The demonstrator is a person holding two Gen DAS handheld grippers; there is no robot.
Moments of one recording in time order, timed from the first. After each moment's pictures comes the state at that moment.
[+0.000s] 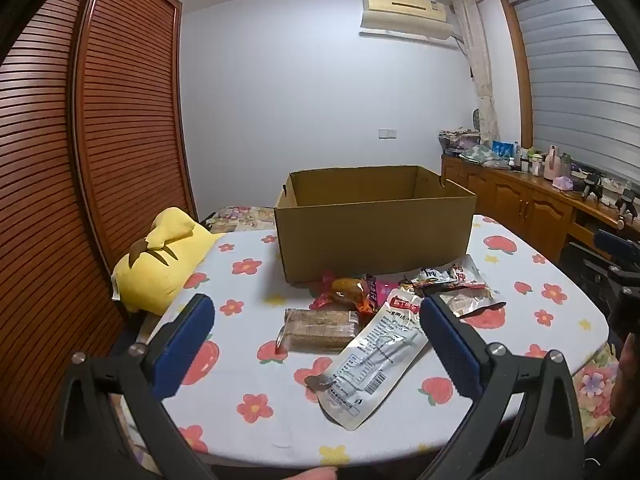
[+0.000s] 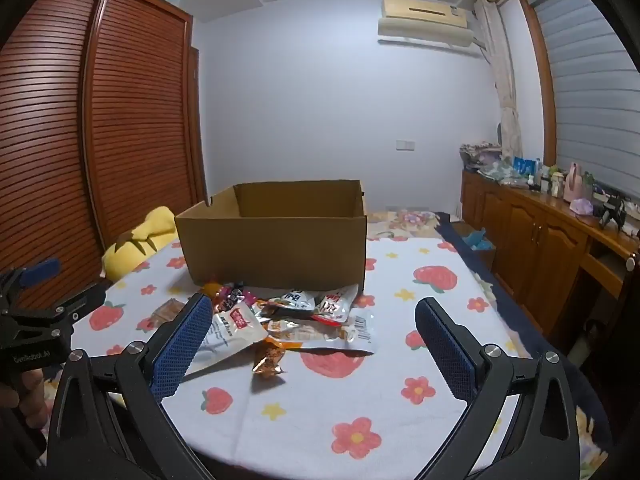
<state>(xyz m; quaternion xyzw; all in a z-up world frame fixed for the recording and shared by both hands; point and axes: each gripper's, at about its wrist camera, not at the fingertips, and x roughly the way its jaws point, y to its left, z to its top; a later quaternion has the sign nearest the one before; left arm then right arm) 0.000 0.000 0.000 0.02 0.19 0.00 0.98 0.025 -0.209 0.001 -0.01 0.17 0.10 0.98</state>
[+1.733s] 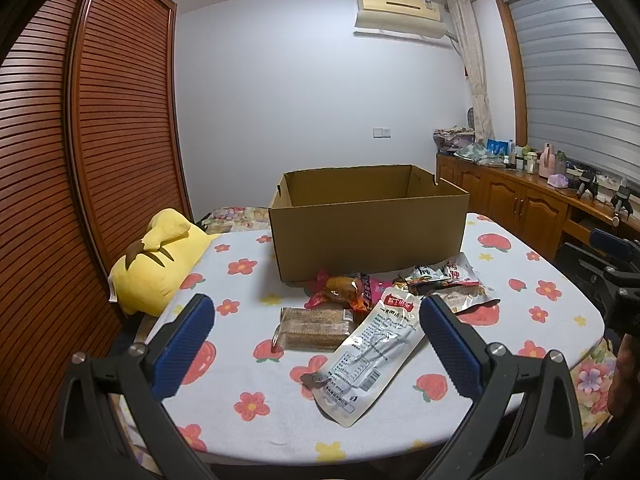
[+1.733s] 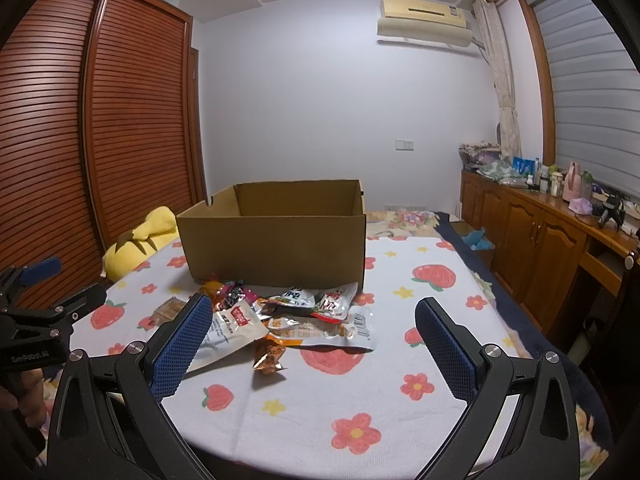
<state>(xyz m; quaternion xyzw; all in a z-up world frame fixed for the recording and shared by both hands) -0.002 -0.004 0.004 0.02 0.19 -0.01 0.98 0.022 -0.210 0.001 -0.01 0.17 0.09 0.98</state>
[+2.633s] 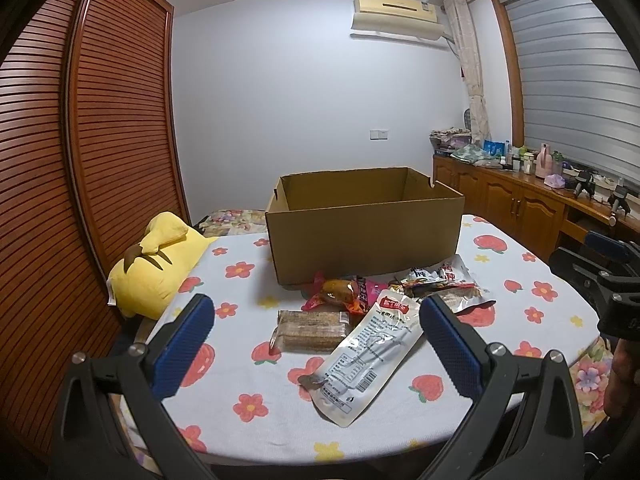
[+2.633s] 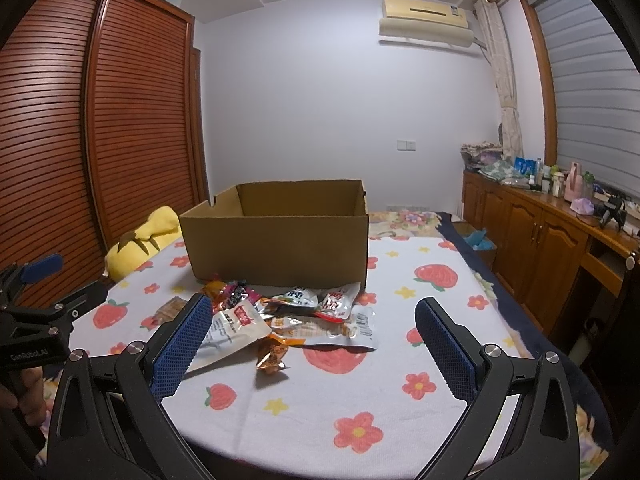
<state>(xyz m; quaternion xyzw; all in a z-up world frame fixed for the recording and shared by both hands) -0.002 -0.005 0.006 0.03 0.19 -0.01 0.98 0.022 -0.209 0.000 -0.01 0.17 0.09 0.98</state>
